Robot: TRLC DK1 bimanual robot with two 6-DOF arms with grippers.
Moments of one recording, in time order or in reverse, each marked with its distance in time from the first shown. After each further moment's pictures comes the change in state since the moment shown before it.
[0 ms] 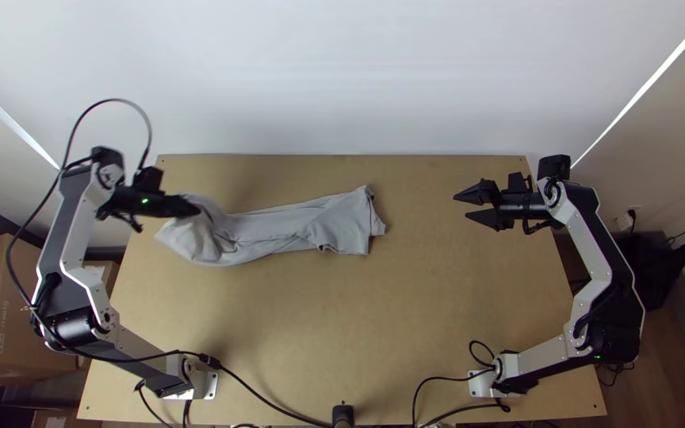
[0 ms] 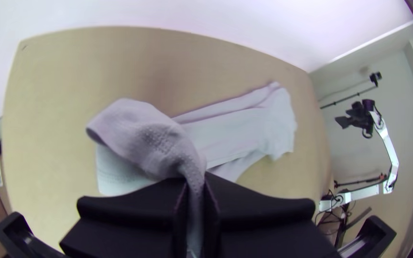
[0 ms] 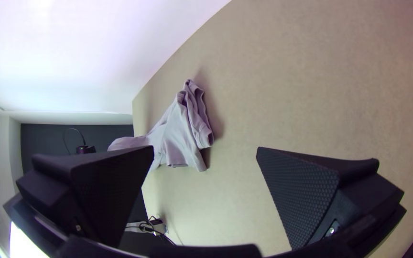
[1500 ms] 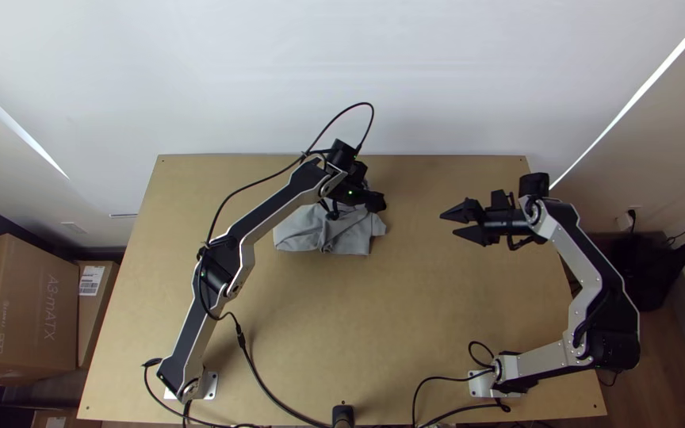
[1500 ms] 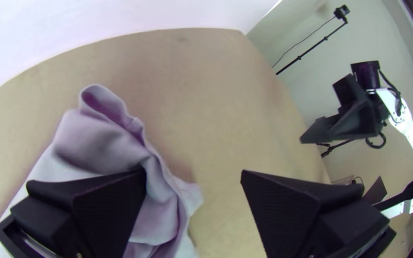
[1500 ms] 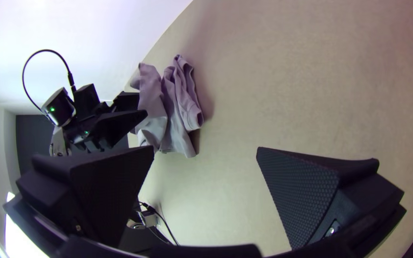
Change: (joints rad) left arm -0.945 0.633 0.660 0.464 -0.216 -0.645; right arm 0.074 -0.040 -0.196 0.135 0.017 0.008
